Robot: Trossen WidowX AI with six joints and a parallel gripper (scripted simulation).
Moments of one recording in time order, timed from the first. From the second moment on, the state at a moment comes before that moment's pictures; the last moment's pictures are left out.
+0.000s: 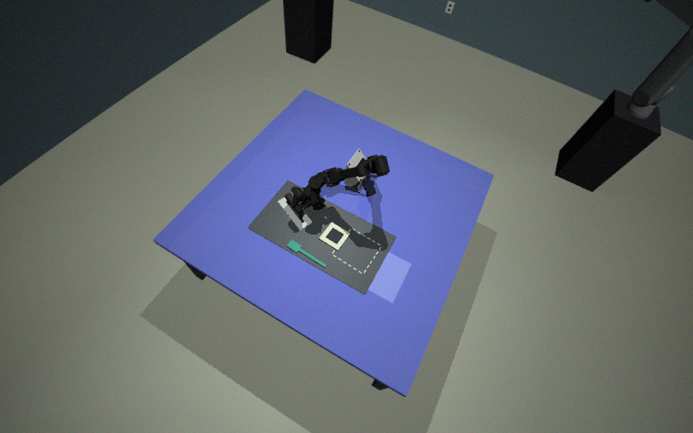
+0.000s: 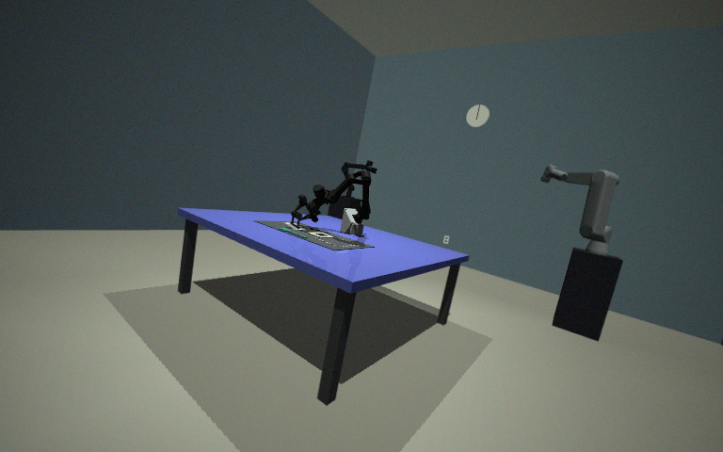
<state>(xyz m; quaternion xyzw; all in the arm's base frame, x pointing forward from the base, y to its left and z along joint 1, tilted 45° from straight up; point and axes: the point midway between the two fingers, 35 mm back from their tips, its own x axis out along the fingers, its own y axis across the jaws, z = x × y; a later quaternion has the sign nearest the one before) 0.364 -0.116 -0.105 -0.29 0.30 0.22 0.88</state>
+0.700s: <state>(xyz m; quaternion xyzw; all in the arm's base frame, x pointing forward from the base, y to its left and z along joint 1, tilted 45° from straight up) 0.382 -0.110 -0.124 -0.29 0.30 0.22 0.88</state>
